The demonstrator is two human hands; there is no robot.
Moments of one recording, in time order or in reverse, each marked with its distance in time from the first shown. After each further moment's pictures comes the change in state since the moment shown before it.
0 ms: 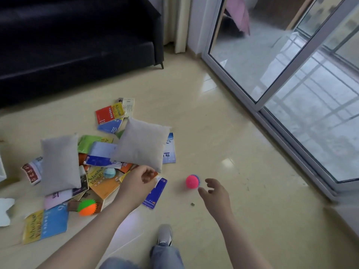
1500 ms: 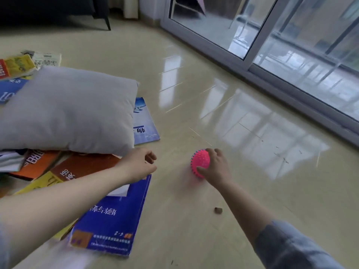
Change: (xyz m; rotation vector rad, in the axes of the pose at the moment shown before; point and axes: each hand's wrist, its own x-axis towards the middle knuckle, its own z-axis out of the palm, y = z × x) left_hand 0.406 -0.444 0.329 0.229 -0.285 0.426; right_hand 0.423 0.409 0.350 -0.443 0.353 -0.137
